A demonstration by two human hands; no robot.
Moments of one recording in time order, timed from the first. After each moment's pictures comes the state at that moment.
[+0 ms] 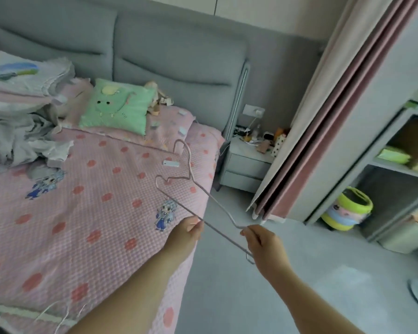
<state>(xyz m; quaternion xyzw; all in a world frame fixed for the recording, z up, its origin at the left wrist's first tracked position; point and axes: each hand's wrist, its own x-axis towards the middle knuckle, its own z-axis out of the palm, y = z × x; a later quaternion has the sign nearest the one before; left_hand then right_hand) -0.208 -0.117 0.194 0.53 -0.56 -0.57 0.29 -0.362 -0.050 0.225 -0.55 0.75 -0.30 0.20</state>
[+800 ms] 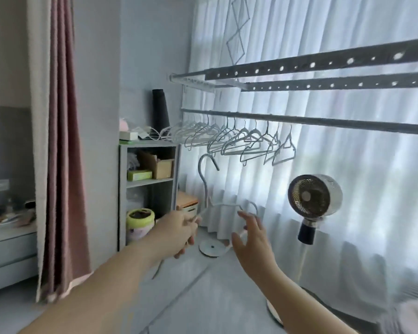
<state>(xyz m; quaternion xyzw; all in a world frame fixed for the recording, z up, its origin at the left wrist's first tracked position) -0.519 0.317 0.429 0.08 -0.85 -0.50 0.12 -0.600 0.468 0.386 -0.25 0.87 -0.39 -0.17</state>
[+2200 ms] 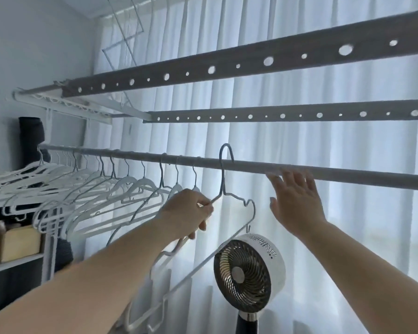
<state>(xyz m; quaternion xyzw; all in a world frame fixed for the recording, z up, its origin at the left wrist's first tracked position) -1.041 0.497 0.564 -0.14 -0.89 -0.37 0.21 -1.070 0.703 0.575 -0.09 0.87 0.05 -0.48</state>
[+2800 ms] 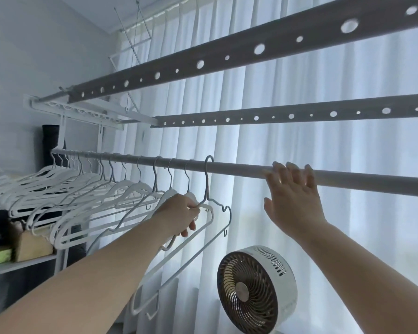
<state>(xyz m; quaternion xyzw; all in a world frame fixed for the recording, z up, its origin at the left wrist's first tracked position) -1.112 0.517 0.559 -0.05 -0.90 -0.38 0.21 -1.113 0.723 0.587 -0.12 0.86 0.10 -0.49</state>
